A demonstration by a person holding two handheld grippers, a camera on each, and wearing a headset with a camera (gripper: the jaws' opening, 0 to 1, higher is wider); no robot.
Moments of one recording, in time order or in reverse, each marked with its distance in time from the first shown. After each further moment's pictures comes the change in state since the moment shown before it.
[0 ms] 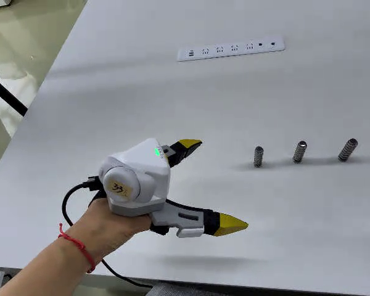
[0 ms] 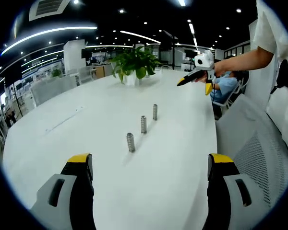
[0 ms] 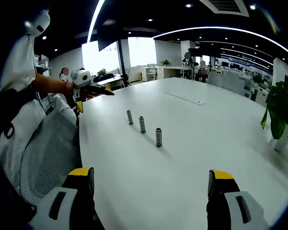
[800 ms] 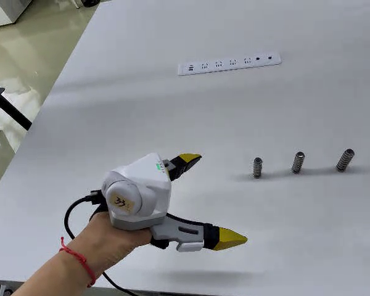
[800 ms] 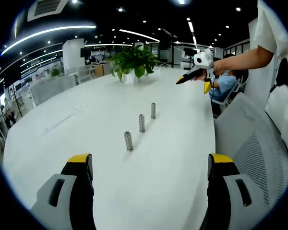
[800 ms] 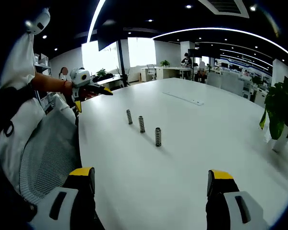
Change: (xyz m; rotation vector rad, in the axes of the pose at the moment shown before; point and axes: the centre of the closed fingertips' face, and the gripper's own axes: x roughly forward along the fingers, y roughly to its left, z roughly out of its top) left arm -0.002 -0.005 0.000 0.008 0.013 -0.008; right arm -0.003 -0.002 0.002 -0.009 0.000 -0.010
